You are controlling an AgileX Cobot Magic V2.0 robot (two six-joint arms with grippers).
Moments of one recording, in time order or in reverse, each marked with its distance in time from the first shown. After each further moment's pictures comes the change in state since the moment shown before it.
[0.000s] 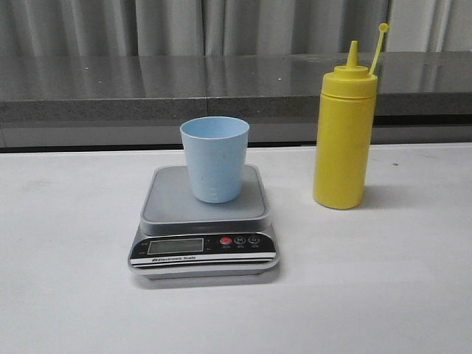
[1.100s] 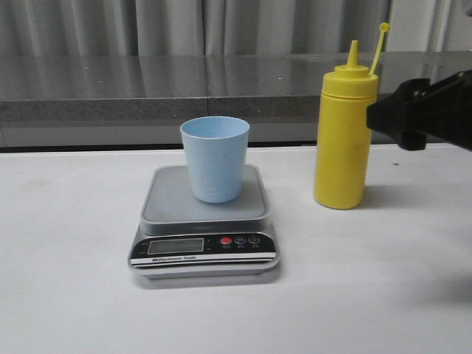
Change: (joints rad) left arm 0.000 0.000 0.000 0.000 0.000 0.000; right arm 0.108 1.015 -0.050 -0.078 -1.023 0.002
